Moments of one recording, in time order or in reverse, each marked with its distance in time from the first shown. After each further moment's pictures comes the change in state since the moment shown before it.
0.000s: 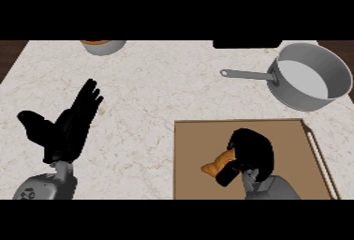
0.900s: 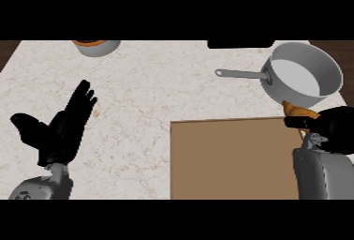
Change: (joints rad) left arm 0.019 0.010 0.015 -0.014 -0.011 0.015 -0.001; right arm -0.109 0.105 -0.680 0.030 0.607 -0.242 0.132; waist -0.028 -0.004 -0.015
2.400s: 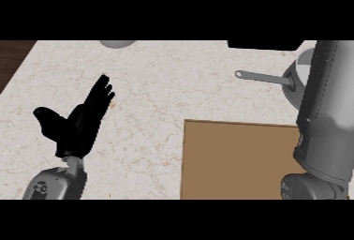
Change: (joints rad) left arm -0.065 -0.039 -0.051 0.040 -0.004 -0.035 -0.015; right arm -0.853 0.021 -0.541 0.344 0.809 0.108 0.002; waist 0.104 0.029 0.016
